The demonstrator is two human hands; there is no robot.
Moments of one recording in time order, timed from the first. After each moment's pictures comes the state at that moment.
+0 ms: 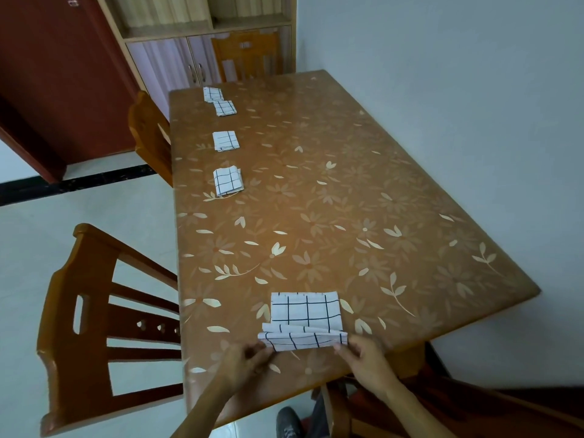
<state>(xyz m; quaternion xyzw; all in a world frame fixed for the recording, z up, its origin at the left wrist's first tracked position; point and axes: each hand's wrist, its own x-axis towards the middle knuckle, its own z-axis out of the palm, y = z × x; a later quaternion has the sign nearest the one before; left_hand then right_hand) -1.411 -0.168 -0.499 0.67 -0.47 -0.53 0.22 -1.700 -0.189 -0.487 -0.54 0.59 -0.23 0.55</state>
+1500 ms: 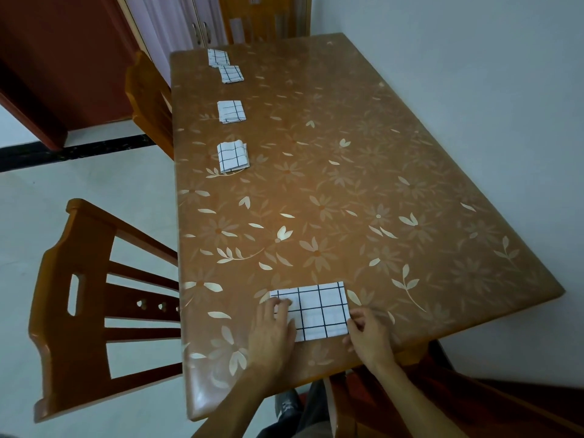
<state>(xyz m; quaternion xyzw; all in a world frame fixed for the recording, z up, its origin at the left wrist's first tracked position) -1.474 -0.195 -0.516 0.72 -0.67 -0.12 0.14 -1.684 -0.227 -0.505 -0.48 0.74 -0.19 0.44</state>
